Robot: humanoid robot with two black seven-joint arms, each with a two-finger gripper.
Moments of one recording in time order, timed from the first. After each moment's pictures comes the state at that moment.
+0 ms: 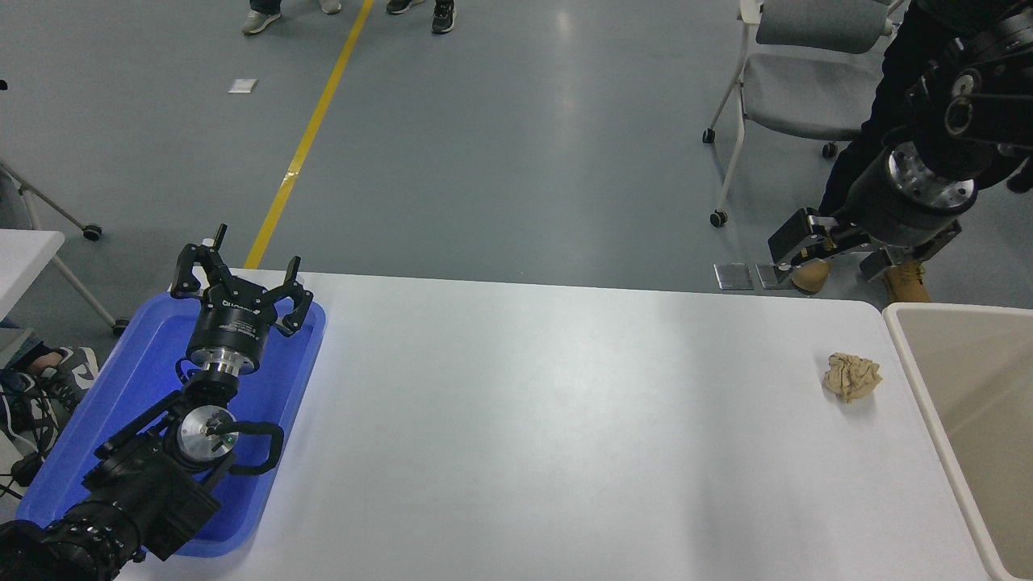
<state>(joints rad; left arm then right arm) -0.62 0.18 -0.87 -0.41 -0.09 -0.58 -0.50 2.00 -0.44 -1.18 1.06 -0.34 0.79 0.04</state>
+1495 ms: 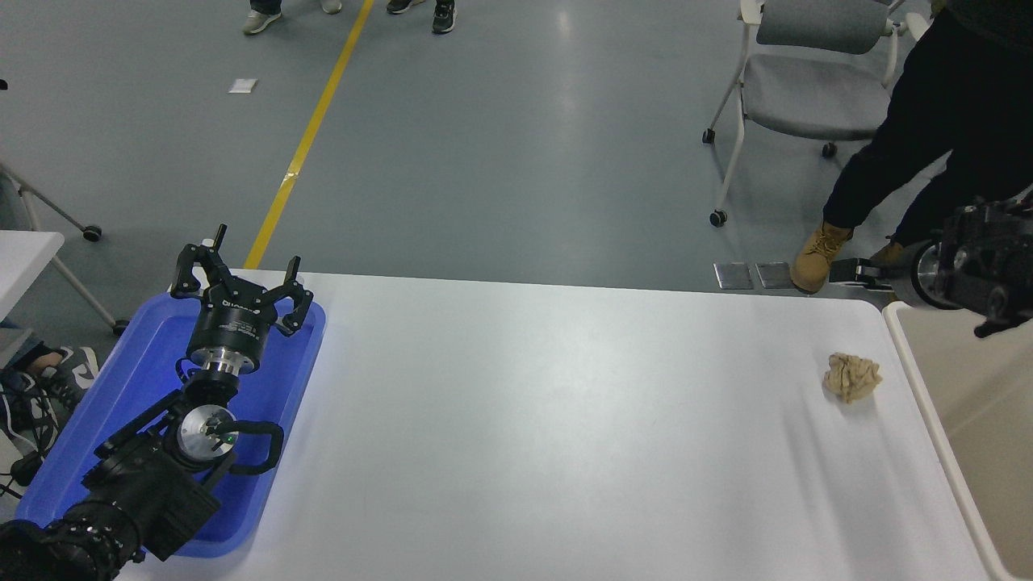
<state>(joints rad) -0.62 0.18 -0.87 -0.41 -0.09 -0.58 -0.50 1.31 -0.43 -1.15 0.64 -0.30 0.05 0.04</state>
